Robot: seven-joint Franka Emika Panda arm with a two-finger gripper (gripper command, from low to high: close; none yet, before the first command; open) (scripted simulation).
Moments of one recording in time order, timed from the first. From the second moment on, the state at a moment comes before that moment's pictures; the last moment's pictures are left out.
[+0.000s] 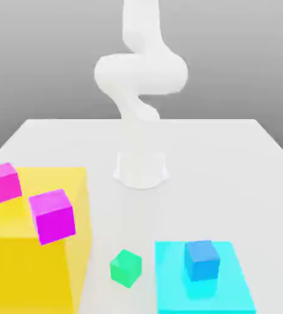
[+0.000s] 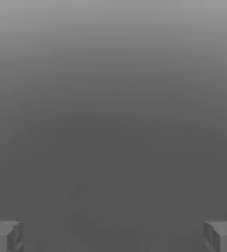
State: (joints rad) arm 0.03 -0.74 -0.01 -2.31 -0.01 2.31 0.74
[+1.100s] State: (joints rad) arm 0.05 0.34 -0.09 -2.67 0.19 3.00 -0.44
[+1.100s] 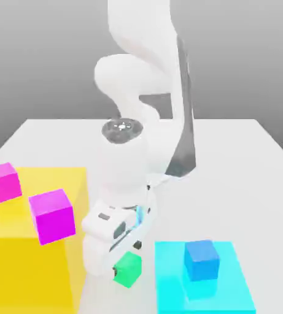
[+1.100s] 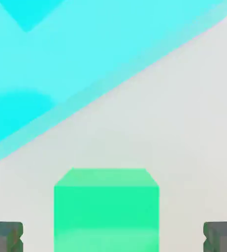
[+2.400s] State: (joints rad) arm -0.15 -0.23 -0.40 -2.34 -0.10 2.12 -0.42
